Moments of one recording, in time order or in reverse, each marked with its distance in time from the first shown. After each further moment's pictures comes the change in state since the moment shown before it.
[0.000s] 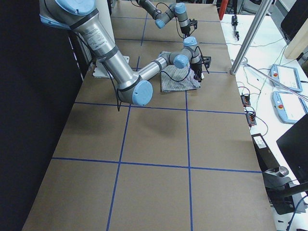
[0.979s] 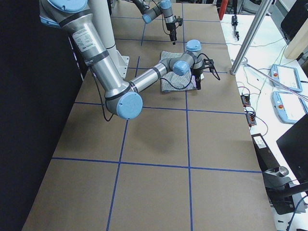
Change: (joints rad) left arm 0.147 0.257 -0.261 -0.088 0.015 -0.164; right arm 0.126 -0.189 0.191 0.005 0.217 -0.319
